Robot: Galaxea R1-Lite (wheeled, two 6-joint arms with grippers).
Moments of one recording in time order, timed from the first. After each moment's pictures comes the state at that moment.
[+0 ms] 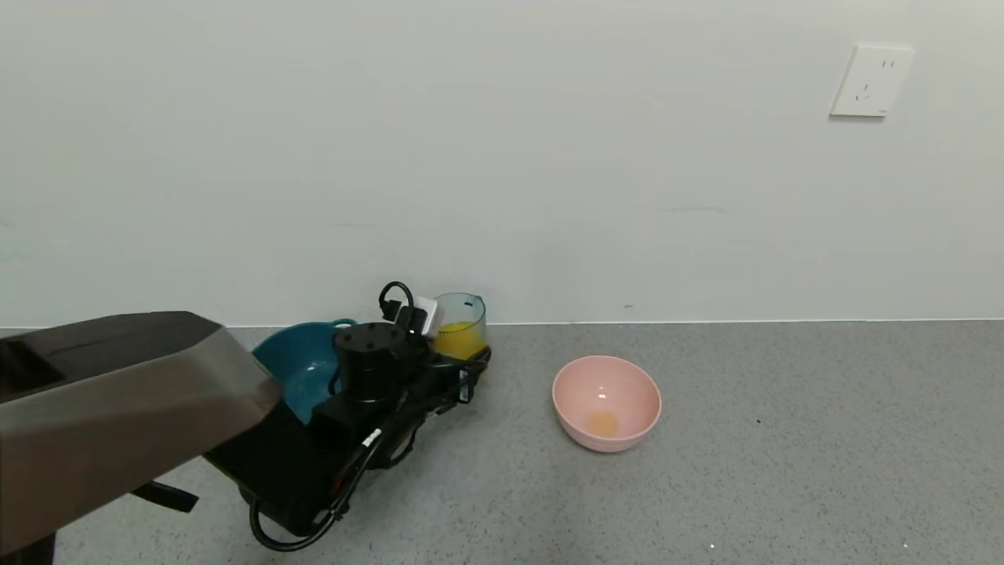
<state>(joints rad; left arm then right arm) -0.44 2.12 -0.77 -1.17 0.16 -0.01 0.00 0.00 0.00 0.00 0.00 0.01</state>
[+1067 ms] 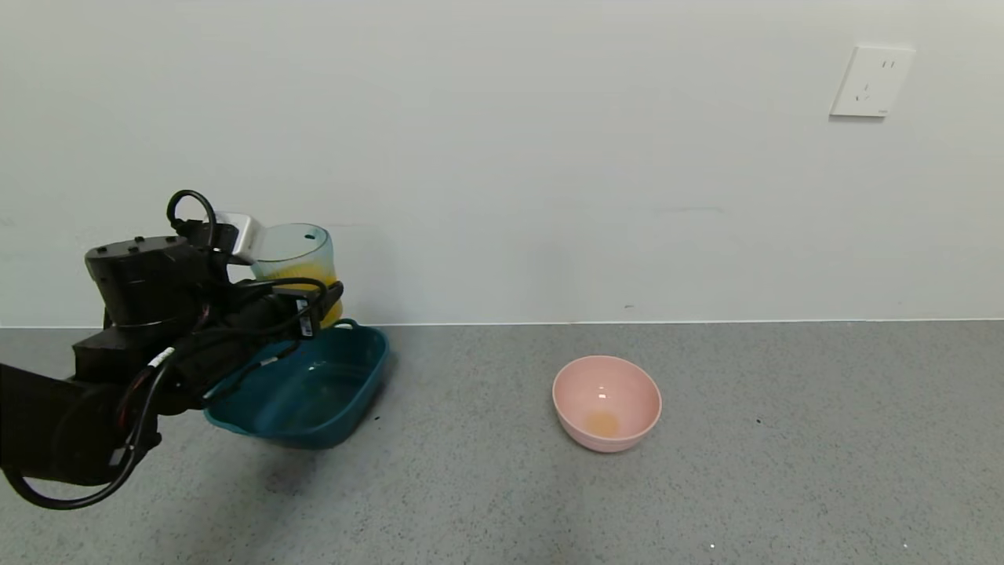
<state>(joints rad) -0.05 1.78 -0.75 -0.89 0.08 0.08 0.00 0.00 0.00 0.00 0.00 0.01</state>
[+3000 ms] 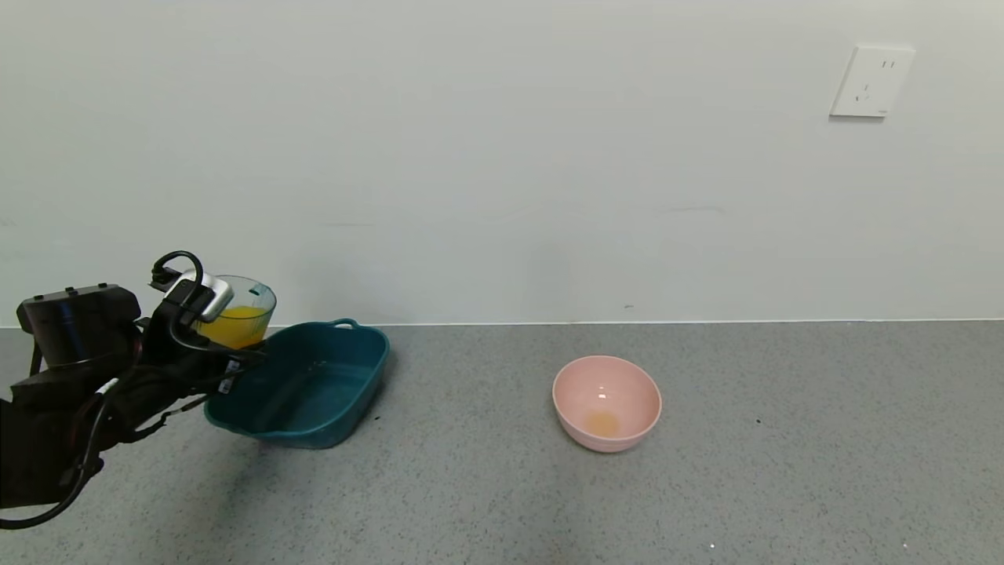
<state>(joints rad) 0.19 1.84 -0.66 -0.91 0.01 0.56 0.00 0.00 0.00 0.00 0.00 0.01</state>
